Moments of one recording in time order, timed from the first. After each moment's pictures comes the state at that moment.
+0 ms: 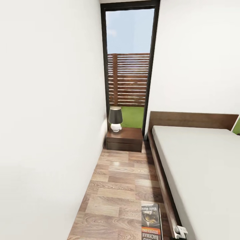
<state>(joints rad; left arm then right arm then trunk) -0.32 0.02 -0.08 -0.14 0.18 -0.20 -0.19 -0.53 -0.23 0.04 0.04 -0.18 0.10 0.89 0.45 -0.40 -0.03</state>
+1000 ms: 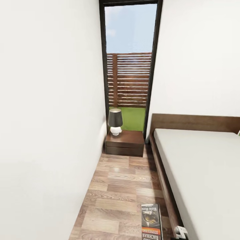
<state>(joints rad) -0.32 0.02 -0.08 -0.14 0.18 -0.20 -0.19 -0.53 -0.23 0.04 0.04 -0.18 0.10 0.89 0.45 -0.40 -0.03</state>
